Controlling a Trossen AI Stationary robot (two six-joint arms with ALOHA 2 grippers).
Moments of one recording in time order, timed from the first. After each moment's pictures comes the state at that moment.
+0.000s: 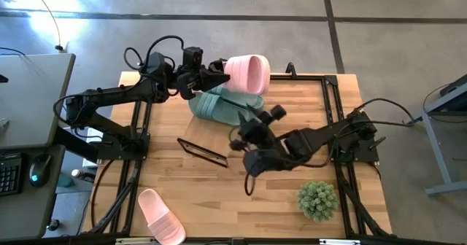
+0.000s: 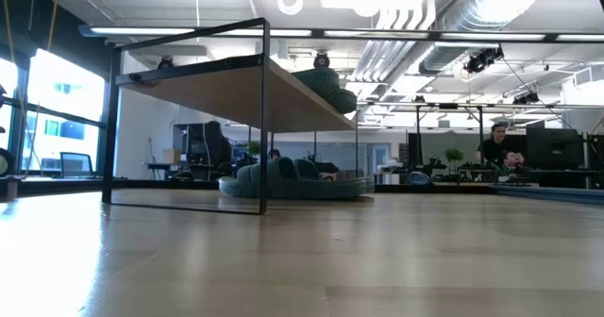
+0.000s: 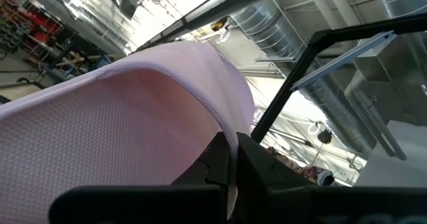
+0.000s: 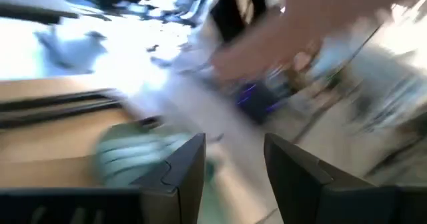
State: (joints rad) left arm 0.39 1.36 1.25 0.63 0.45 -0.89; right arm 0.39 1.86 2.01 -0.89 1.37 0.30
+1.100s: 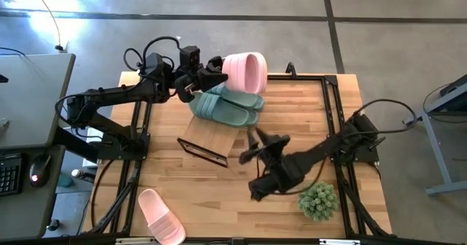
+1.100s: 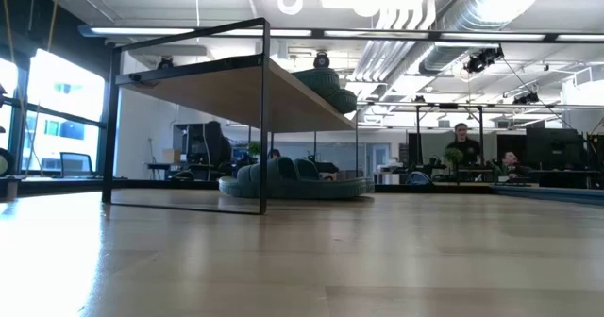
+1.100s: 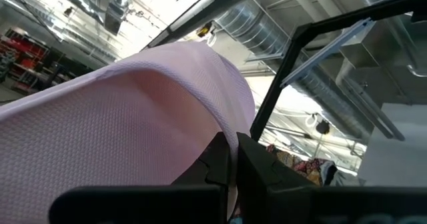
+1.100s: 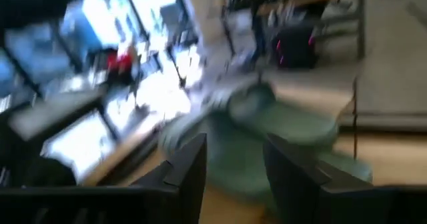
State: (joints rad) left arm 0.39 1.37 1.25 0.71 0.48 -0.81; right arm 0.50 1.86 1.67 -1.09 1.43 1.61
